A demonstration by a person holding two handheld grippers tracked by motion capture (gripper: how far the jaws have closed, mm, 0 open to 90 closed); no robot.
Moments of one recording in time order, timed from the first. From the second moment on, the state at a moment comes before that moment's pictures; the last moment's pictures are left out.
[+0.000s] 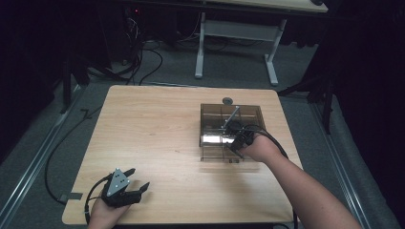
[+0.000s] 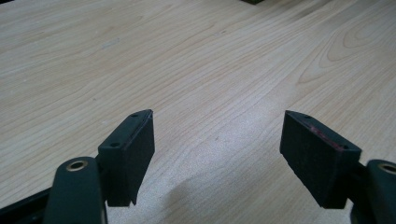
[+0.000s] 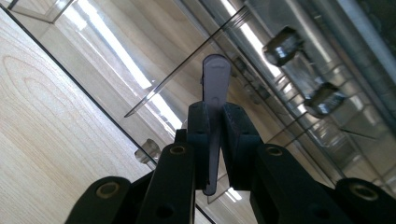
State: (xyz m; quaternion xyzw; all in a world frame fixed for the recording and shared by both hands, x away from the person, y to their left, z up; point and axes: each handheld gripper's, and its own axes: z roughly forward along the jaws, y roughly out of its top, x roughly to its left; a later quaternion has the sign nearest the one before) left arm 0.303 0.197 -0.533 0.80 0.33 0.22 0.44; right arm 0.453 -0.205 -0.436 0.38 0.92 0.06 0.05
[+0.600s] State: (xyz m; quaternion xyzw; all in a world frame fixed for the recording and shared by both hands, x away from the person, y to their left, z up) left arm 0.303 0.197 -0.533 0.80 0.33 0.22 0.44; right arm 0.456 -0.200 -0.450 0.38 0.92 0.05 0.05
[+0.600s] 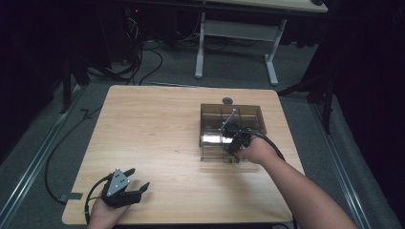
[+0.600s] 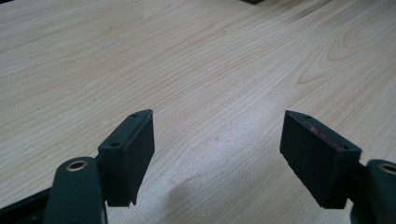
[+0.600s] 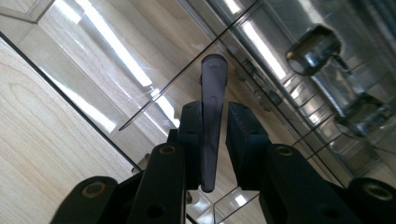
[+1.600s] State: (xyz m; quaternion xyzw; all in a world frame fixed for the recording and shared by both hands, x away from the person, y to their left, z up) left arm 0.303 0.198 -0.533 0.80 0.33 0.22 0.44; right arm 0.402 -0.218 -0.425 0.41 0.91 0.07 0.02
